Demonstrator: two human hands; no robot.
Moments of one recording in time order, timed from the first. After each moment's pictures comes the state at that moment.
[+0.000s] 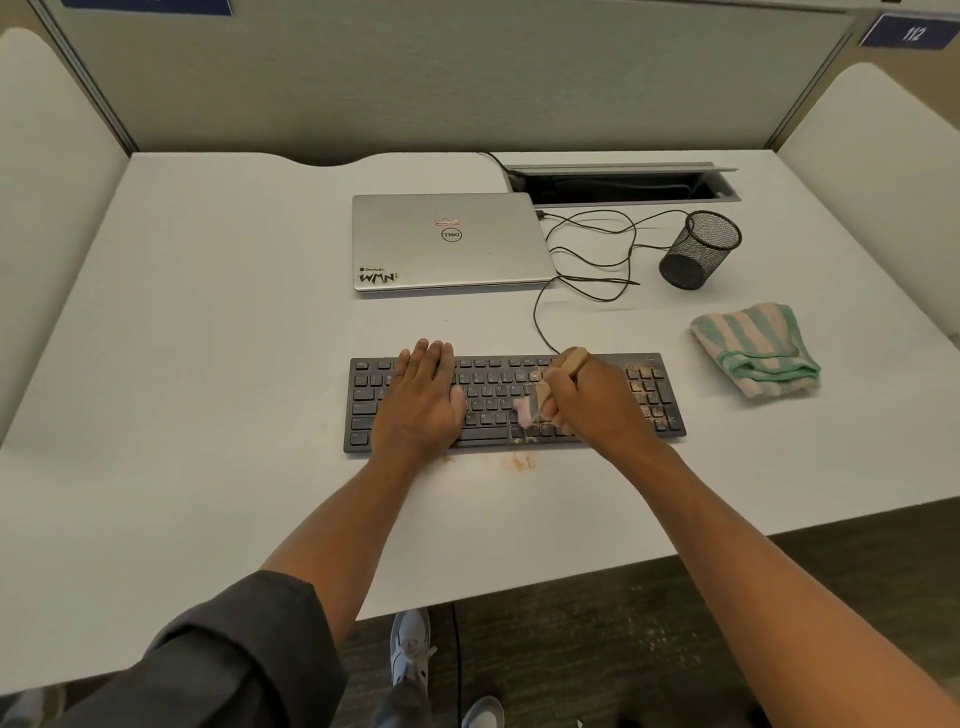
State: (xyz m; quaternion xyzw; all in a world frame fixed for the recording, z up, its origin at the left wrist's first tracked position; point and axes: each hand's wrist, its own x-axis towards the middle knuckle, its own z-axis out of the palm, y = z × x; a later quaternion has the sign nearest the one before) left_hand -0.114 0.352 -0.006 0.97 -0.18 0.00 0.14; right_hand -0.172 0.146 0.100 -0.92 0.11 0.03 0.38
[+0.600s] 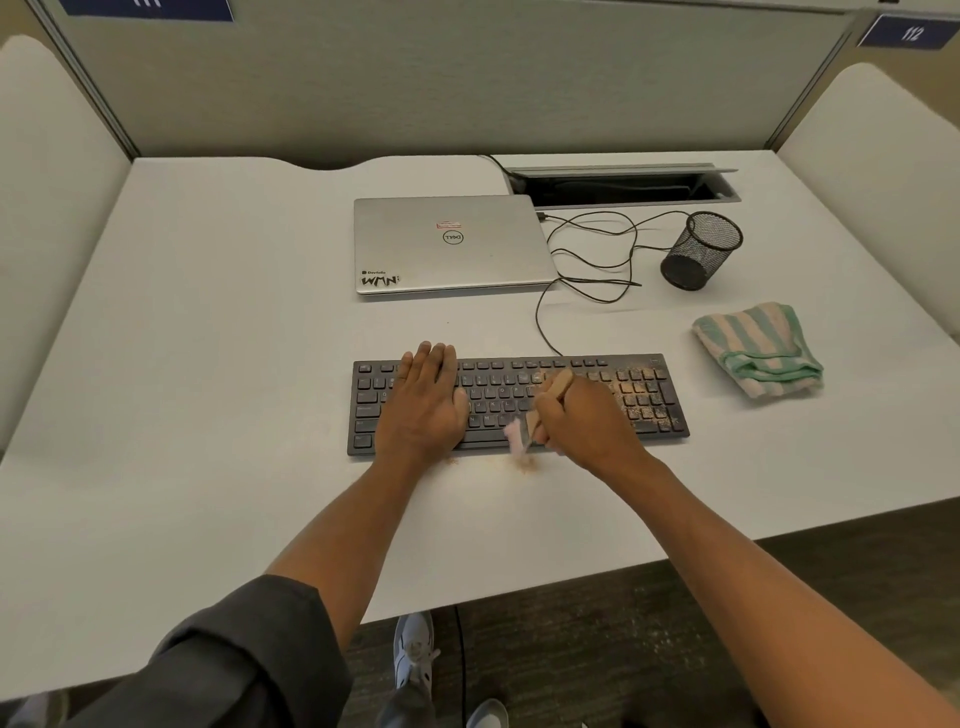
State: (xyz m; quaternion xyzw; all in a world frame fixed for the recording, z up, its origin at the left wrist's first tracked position) left_hand -0.114 0.351 -0.005 0.97 -0.18 0.00 0.14; right_hand -0.182 0.157 0.090 -0.93 0.08 0.06 0.36
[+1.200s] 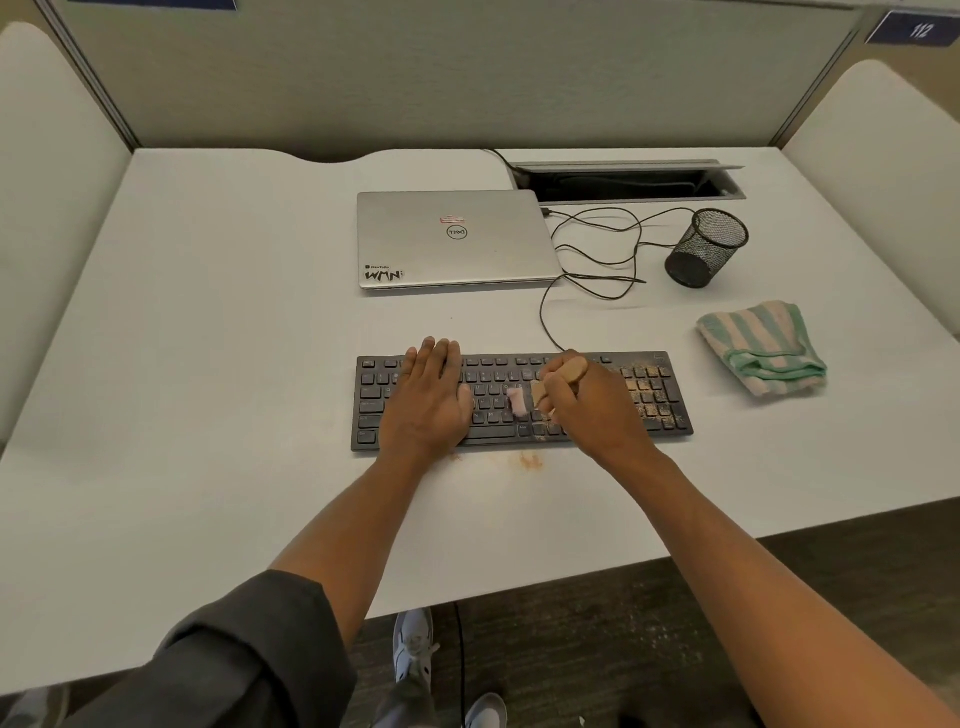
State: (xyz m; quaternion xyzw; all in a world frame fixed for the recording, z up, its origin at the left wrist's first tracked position) left_hand -0.113 0.352 -0.006 0.97 -0.18 0.01 0.15; right_hand -0.178 0.157 0.095 -0.91 0.10 -0.02 0.40
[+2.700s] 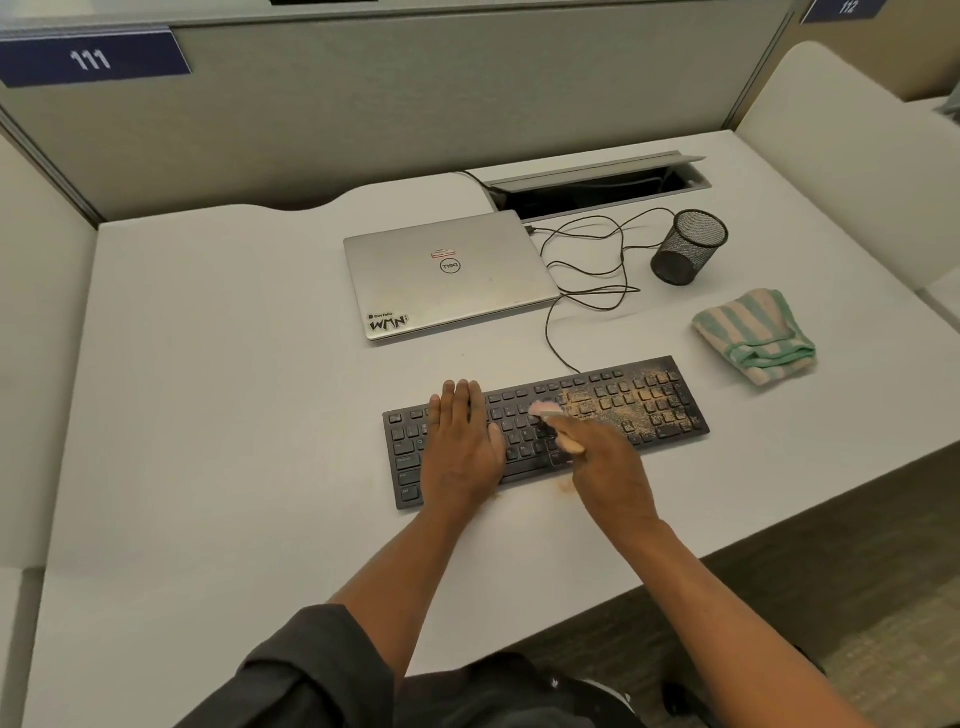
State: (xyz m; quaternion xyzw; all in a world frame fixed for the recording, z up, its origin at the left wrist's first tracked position) left_hand -0.112 0.357 -0.001 0.97 -0.20 -0.02 0.16; right_hand -0.201 0.188 0.041 -0.93 0.09 -0.15 0.31
